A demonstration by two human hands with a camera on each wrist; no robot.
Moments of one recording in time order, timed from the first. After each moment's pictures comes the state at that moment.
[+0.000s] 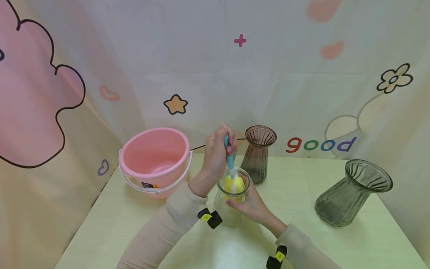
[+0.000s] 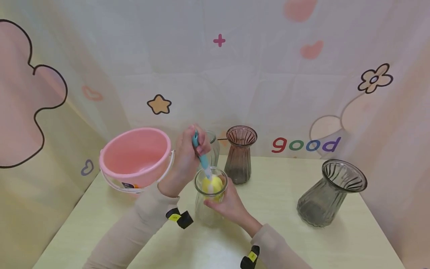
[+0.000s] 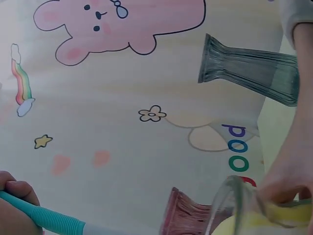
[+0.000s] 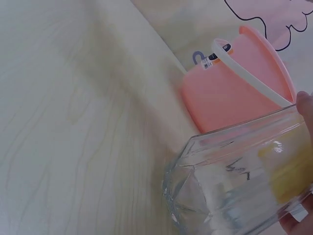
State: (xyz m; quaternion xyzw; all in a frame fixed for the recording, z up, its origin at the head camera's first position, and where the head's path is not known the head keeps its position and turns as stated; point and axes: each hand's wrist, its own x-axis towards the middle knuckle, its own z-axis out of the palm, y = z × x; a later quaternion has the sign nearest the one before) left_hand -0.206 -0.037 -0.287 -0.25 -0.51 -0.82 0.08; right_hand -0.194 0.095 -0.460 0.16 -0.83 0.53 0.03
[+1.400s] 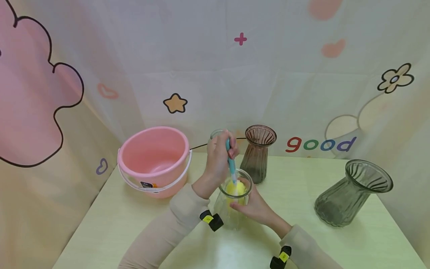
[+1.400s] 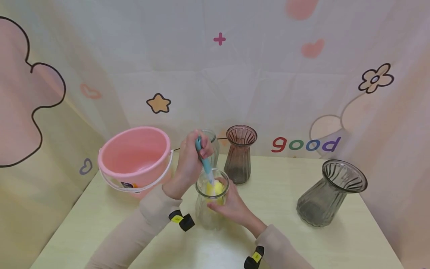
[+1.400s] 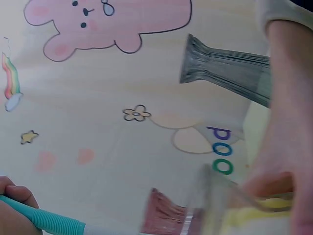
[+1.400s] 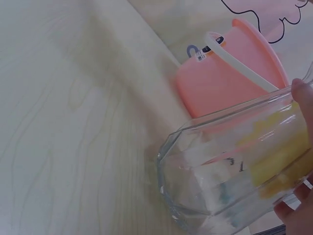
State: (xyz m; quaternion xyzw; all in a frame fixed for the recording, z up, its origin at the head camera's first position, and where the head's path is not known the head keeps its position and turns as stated) left_hand -0.211 -0.031 -0.304 -0.22 -0.50 -0.83 0.08; right_hand -0.190 0.106 -0.460 0.19 -0.82 0.54 -0.02
